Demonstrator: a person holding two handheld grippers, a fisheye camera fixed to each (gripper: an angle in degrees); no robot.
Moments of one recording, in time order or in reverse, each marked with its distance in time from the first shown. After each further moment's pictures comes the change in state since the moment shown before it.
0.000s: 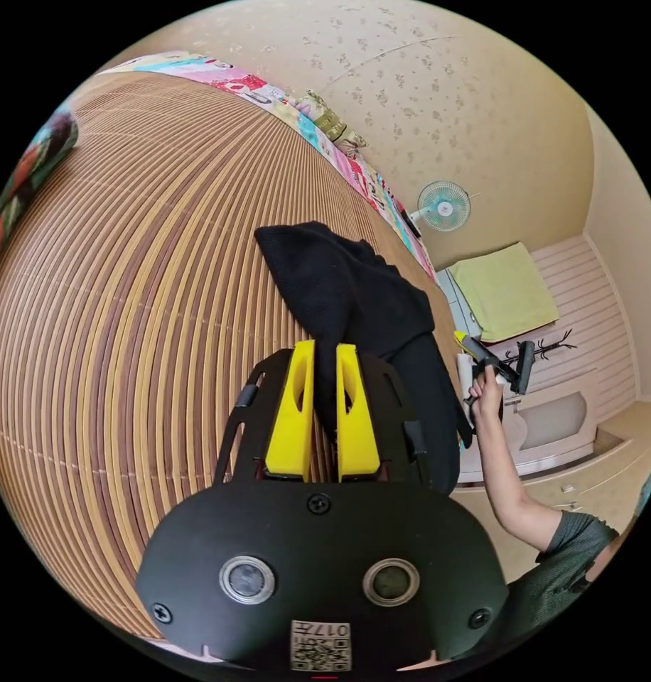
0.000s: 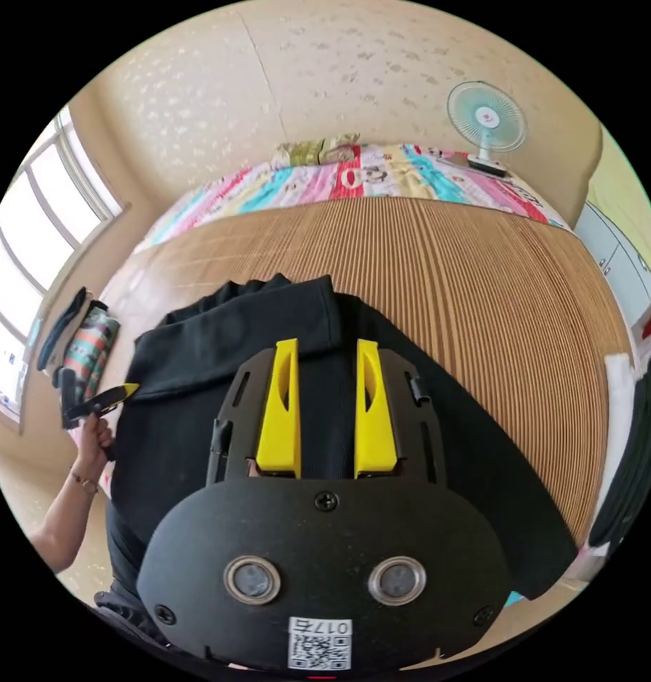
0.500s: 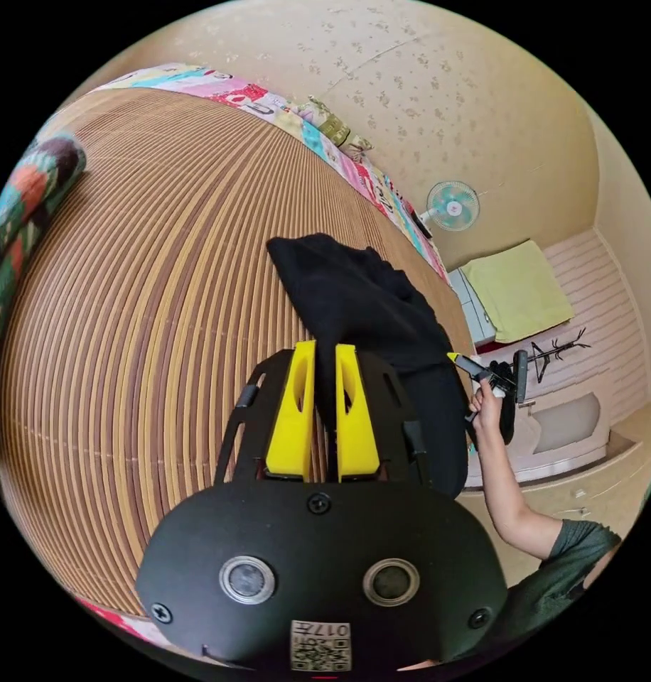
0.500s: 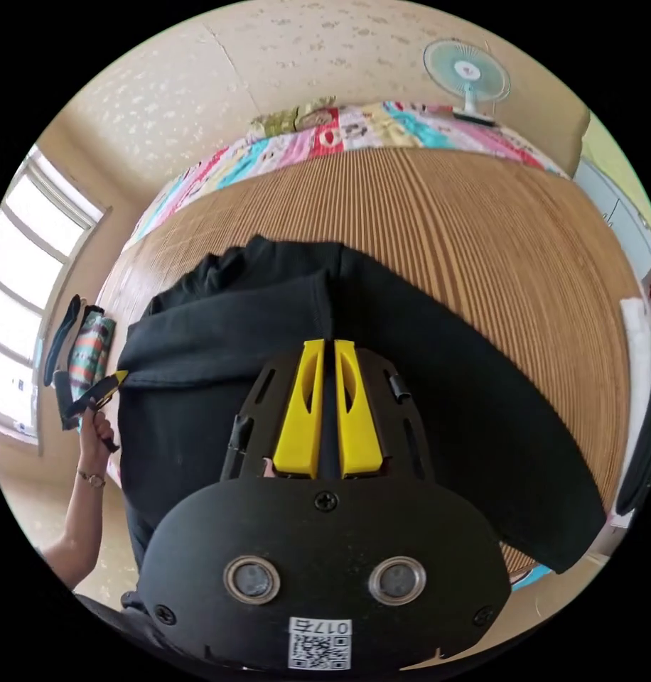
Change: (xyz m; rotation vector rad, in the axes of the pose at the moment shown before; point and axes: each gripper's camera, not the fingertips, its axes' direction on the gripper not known) left arm -0.021 -0.008 -0.035 0.012 -0.056 -0.025; right arm 0.022 0.022 0.006 -0.118 -0.064 0.116
